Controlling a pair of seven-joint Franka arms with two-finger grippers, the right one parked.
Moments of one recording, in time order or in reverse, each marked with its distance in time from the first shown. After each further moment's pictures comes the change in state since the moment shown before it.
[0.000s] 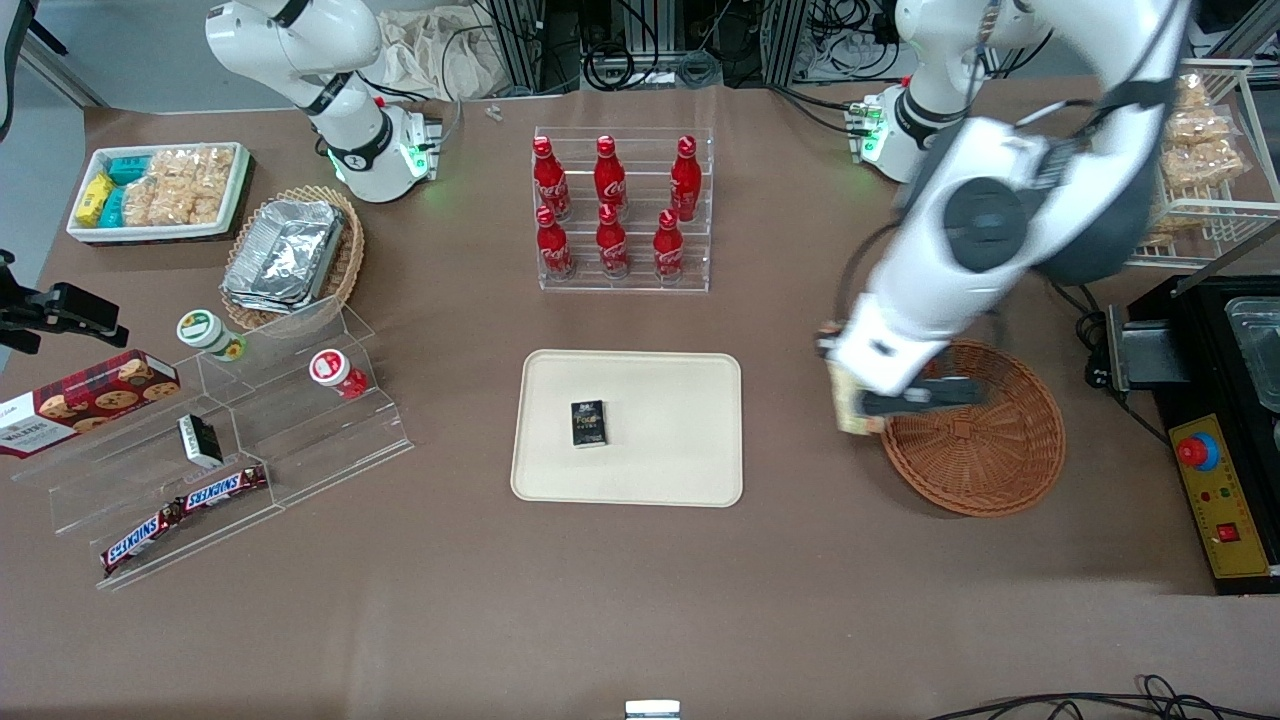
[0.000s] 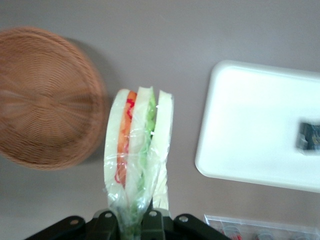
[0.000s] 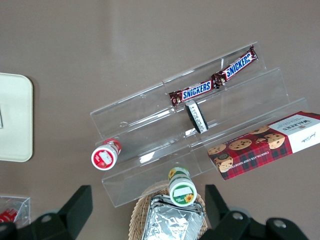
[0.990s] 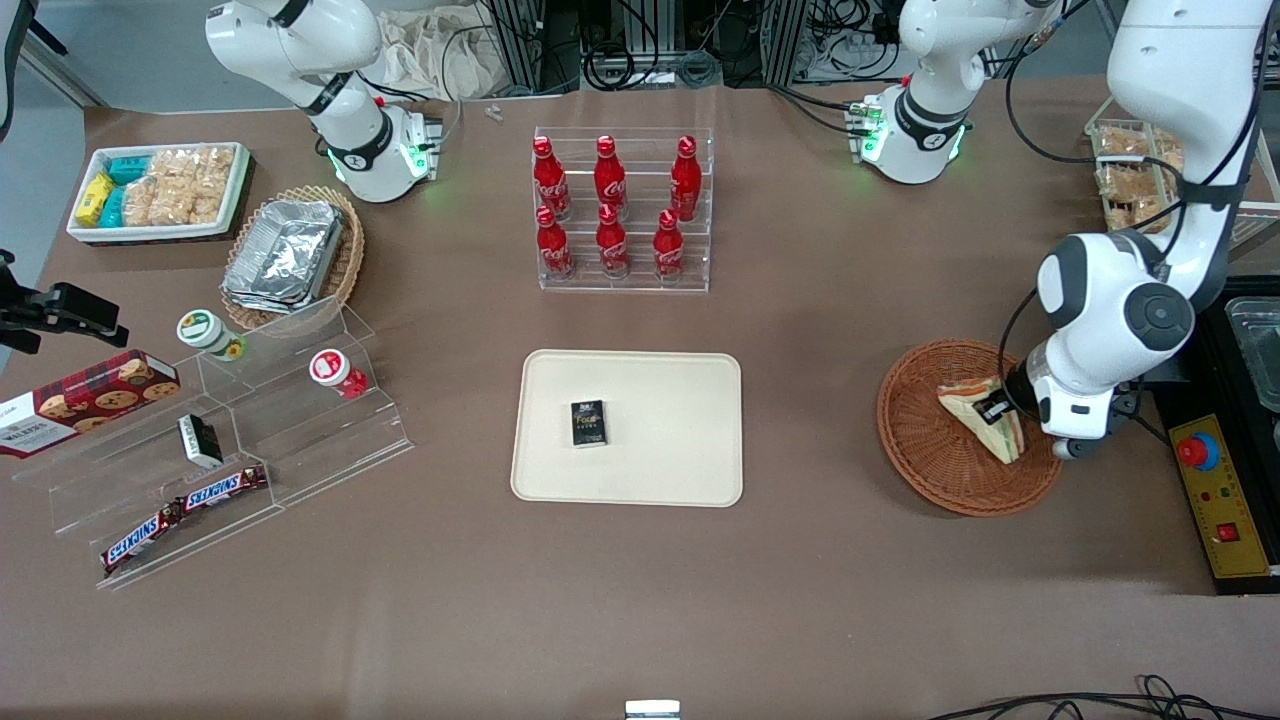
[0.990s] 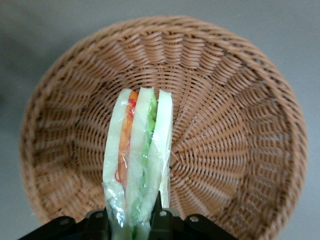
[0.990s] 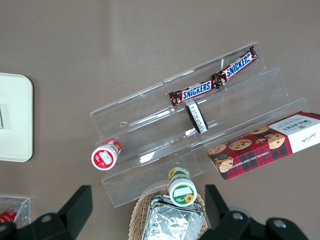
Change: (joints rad) arm 0.400 -0.060 0.163 -0.560 -0.001 0.587 -0.076
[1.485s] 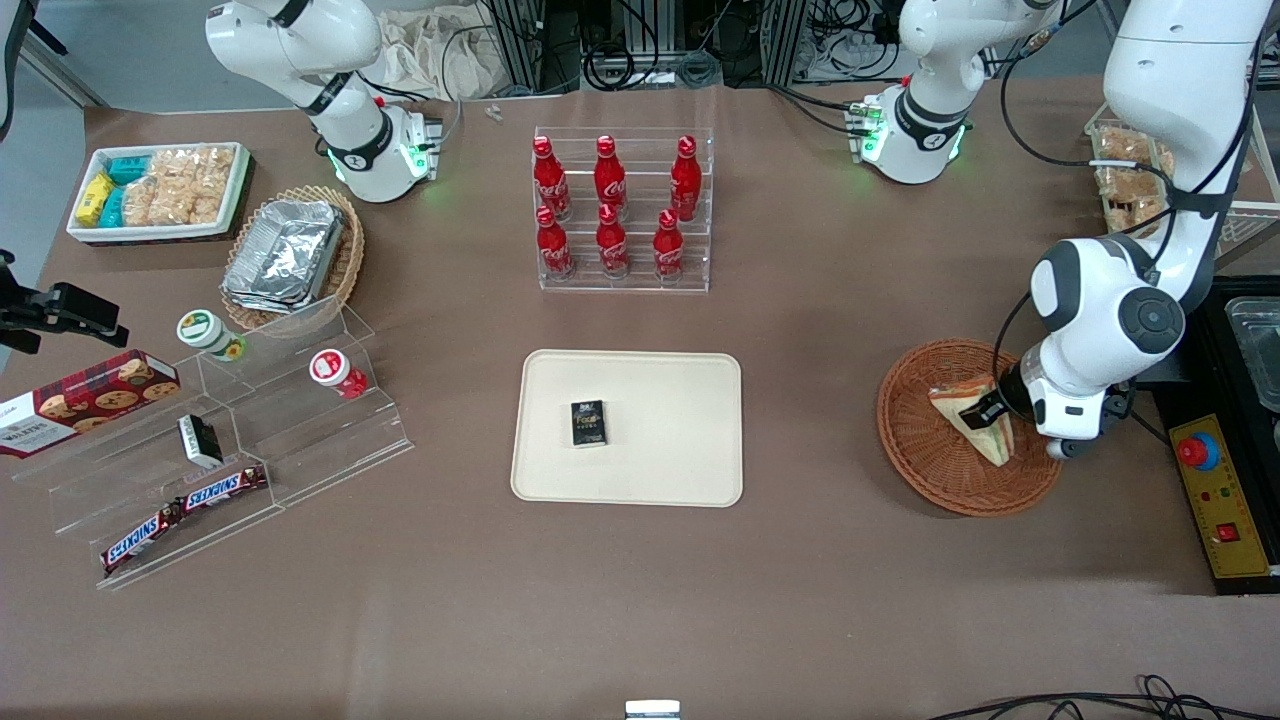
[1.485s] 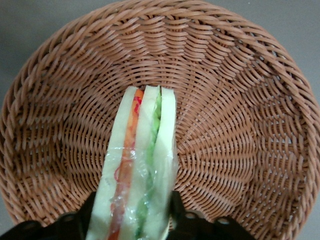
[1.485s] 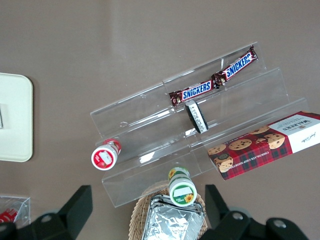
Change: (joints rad) arm 0.003 0.053 0.009 -0.053 -0.012 0.126 -0.002
